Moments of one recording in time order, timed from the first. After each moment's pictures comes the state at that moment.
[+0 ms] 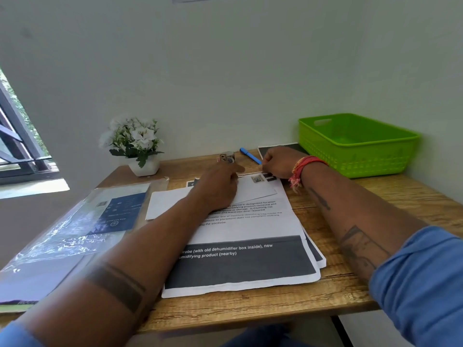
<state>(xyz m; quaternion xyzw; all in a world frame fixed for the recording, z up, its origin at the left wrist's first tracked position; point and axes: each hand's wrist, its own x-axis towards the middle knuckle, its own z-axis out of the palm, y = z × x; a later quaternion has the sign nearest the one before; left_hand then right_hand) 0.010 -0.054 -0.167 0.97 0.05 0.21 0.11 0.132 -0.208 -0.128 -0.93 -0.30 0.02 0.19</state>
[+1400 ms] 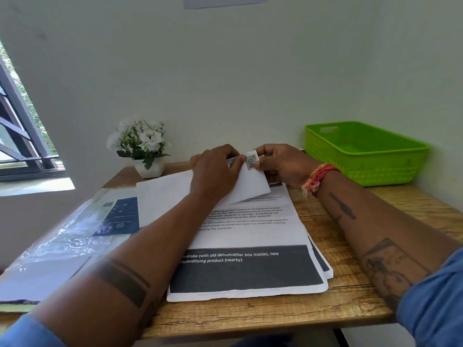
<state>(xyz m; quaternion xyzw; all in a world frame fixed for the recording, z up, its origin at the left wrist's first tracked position) 0.017 -0.050 -0.145 0.89 0.11 0.43 0.14 0.126 -0.211 -0.132 -0.66 -0.37 0.24 0.61</state>
